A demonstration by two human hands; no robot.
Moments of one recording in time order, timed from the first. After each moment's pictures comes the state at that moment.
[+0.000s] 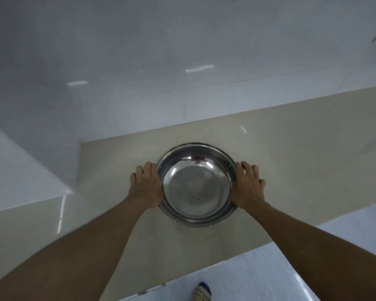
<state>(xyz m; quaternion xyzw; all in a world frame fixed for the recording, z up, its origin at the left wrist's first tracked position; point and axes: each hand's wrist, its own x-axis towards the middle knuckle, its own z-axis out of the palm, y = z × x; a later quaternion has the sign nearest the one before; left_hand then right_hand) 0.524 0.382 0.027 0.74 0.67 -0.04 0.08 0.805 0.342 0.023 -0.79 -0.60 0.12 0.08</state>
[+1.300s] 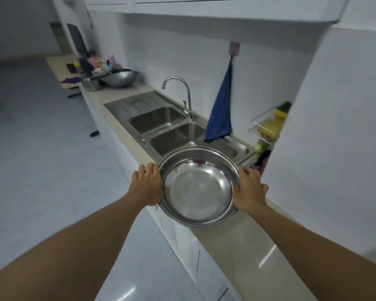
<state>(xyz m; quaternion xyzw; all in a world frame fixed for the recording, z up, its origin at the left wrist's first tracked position) -0.126 -0.032 0.118 0.29 0.96 -0.02 0.00 0.025 0.218 0.100 -0.32 -0.92 0.18 0.11</state>
